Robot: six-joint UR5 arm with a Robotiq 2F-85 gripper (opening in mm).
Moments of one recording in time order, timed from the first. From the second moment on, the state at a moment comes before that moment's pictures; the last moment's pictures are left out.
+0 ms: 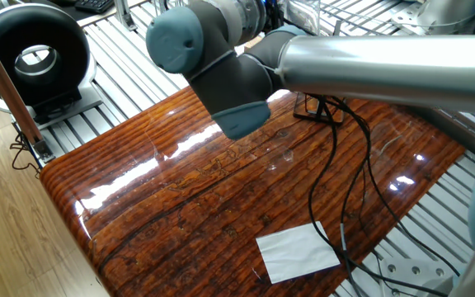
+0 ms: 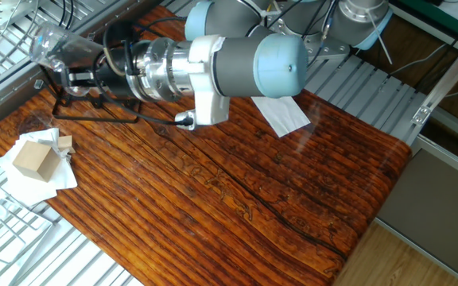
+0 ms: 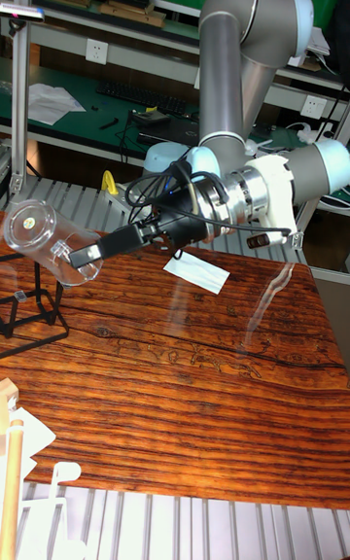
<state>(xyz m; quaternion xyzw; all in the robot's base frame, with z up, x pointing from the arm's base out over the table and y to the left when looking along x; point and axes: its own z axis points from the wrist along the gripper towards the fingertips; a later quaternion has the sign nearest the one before) 0.618 -0.133 0.264 0.45 -0.68 0.57 0.11</state>
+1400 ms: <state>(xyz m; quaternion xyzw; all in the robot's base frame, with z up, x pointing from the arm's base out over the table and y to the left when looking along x) 0.578 -0.131 0.254 0.39 -0.68 0.61 0.06</state>
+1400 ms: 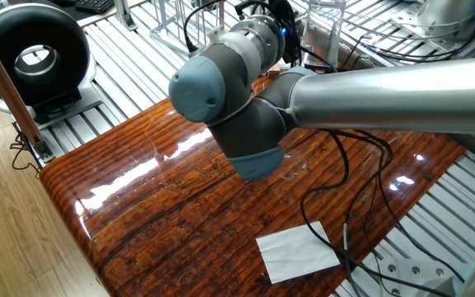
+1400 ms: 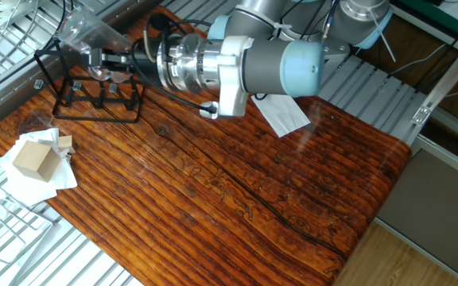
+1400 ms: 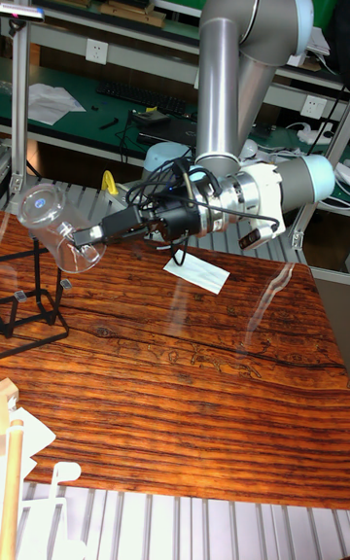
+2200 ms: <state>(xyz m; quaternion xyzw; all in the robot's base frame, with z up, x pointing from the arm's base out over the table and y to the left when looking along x) 0.586 -0.127 0.249 0.39 -0.69 0.61 0.04</state>
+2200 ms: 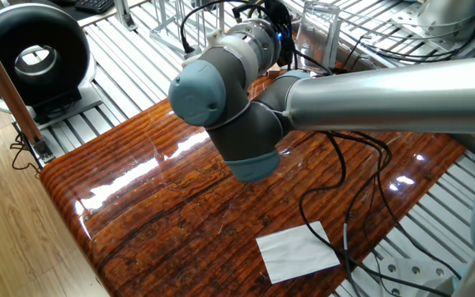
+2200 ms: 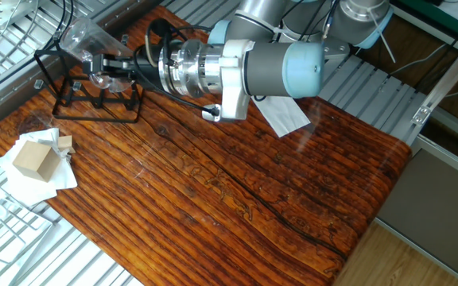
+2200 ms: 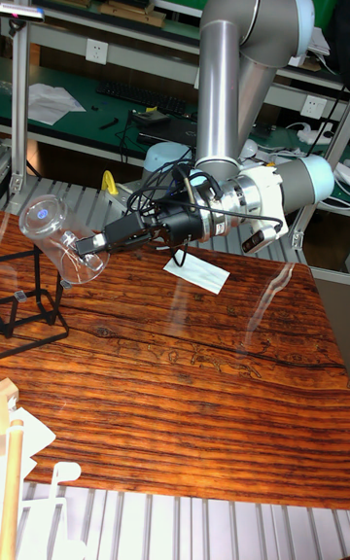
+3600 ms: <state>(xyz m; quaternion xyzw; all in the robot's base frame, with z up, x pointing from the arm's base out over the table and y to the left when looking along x) 0.631 -0.144 0.186 0.43 -0.74 0.51 -0.04</state>
